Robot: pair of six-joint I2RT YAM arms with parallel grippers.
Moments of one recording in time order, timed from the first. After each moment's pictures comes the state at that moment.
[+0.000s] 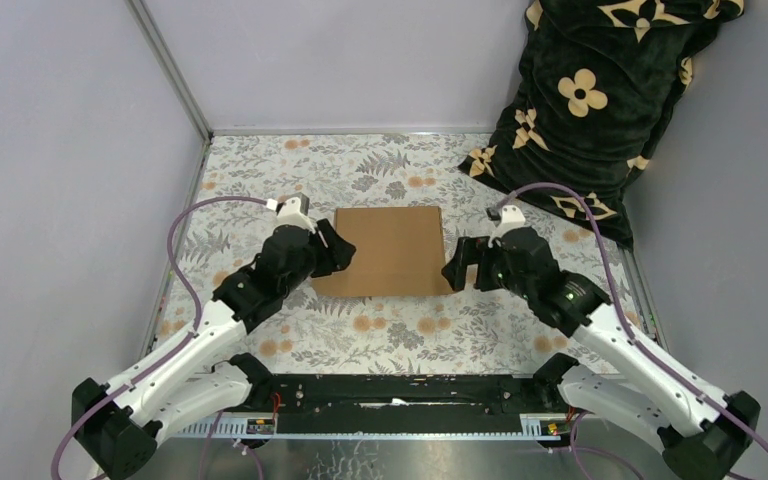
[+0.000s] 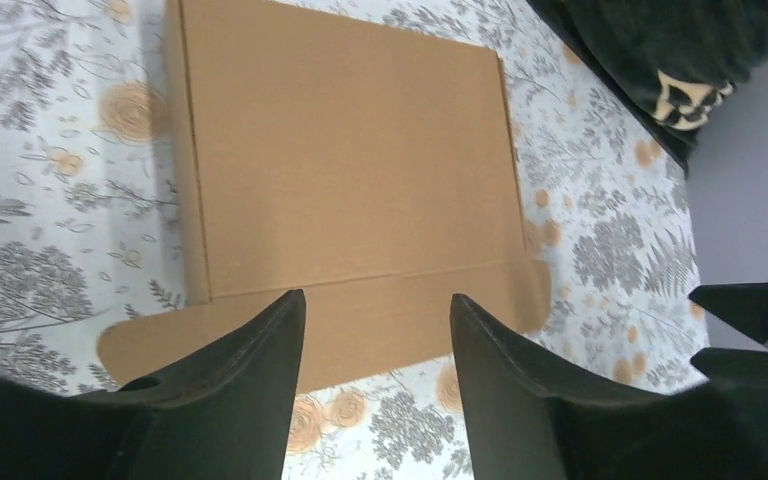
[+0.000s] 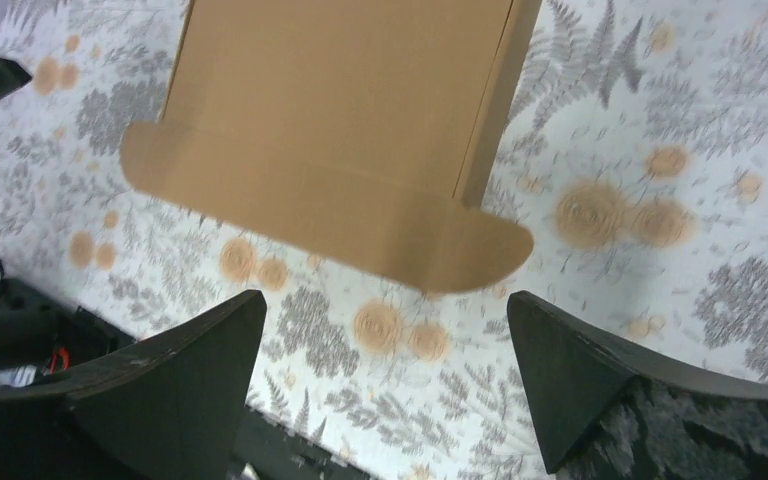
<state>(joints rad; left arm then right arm) -0.65 0.90 0.71 -0.30 -0.20 -0.72 0.67 0.88 0.78 -0.49 0.07 0.48</state>
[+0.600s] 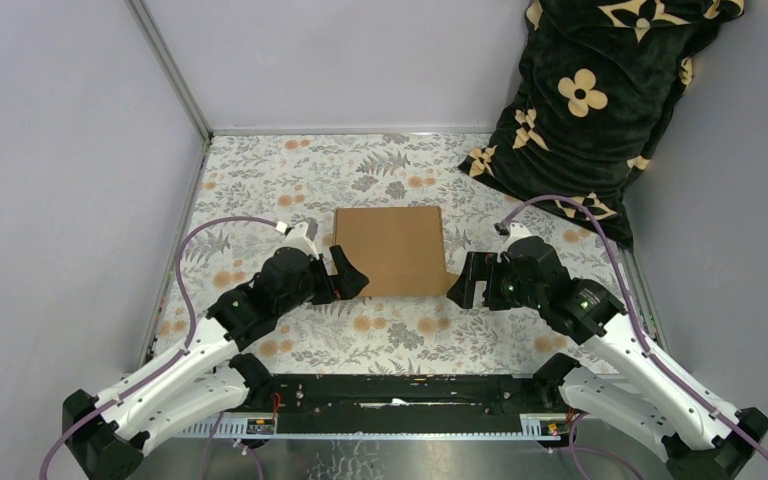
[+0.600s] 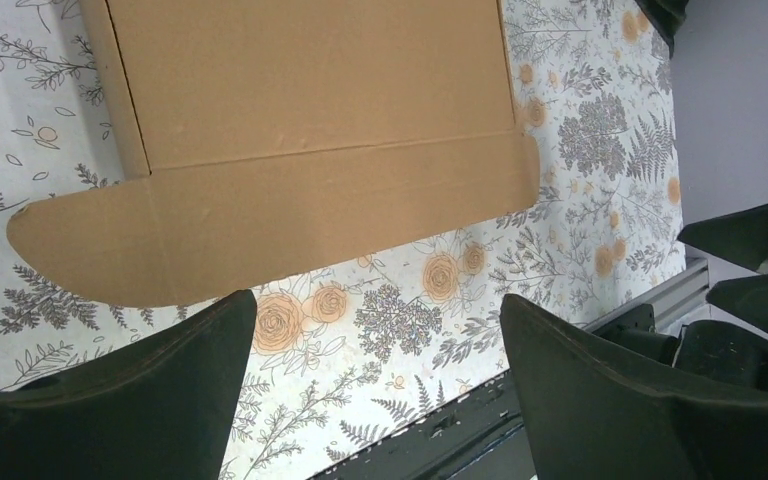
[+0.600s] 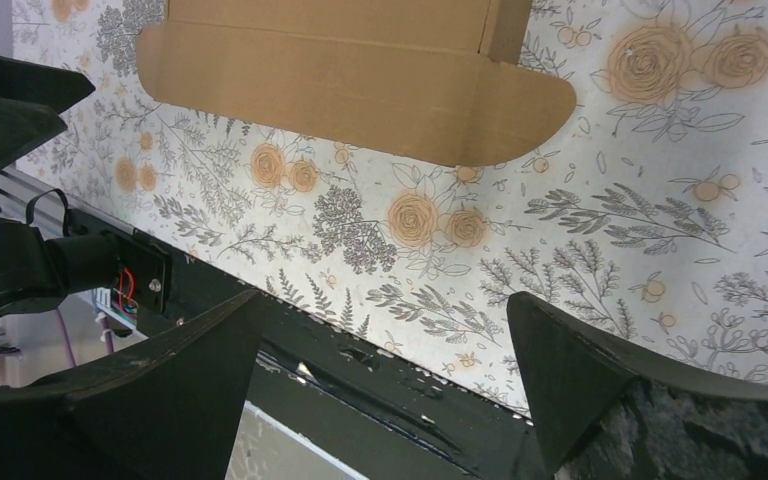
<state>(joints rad) -0.73 0.78 0.61 -0.38 -0.05 -0.79 0.67 0.76 0.78 -0.75 -0.06 0.63</state>
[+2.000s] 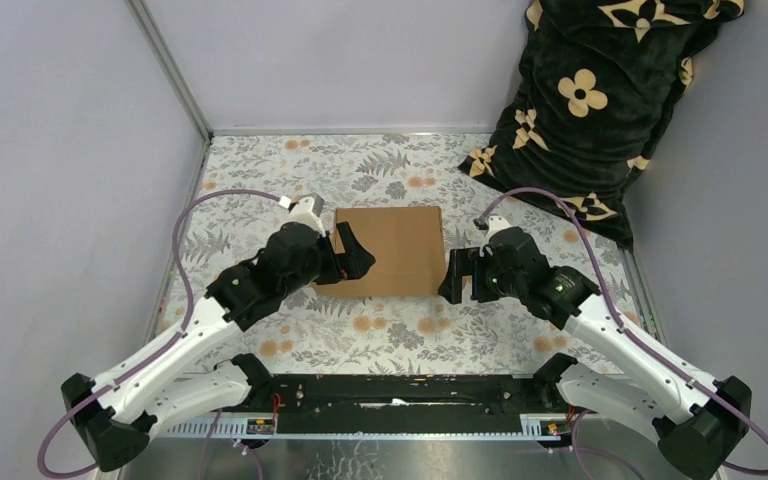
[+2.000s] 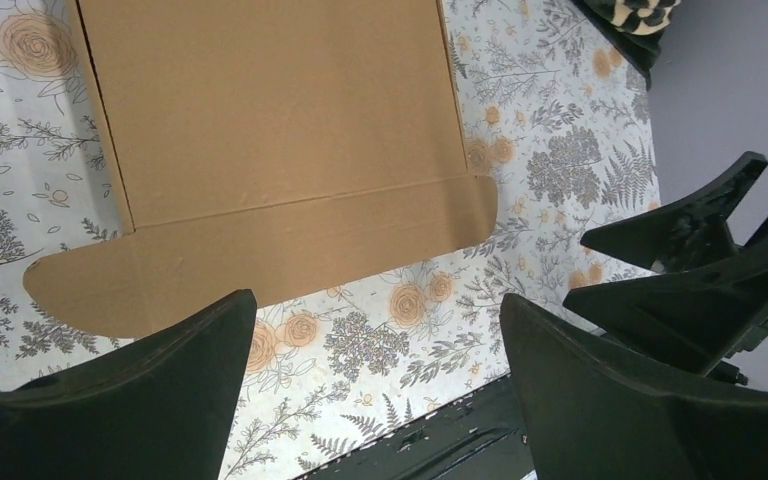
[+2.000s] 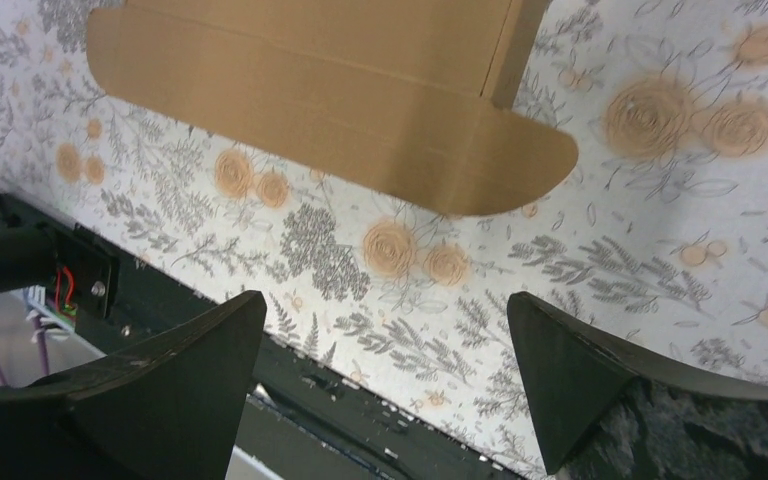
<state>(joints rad) -0.77 0.93 0.89 -0.52 -0.13 -0.77 0.67 0.93 0.79 -0.63 -0.05 0.51</state>
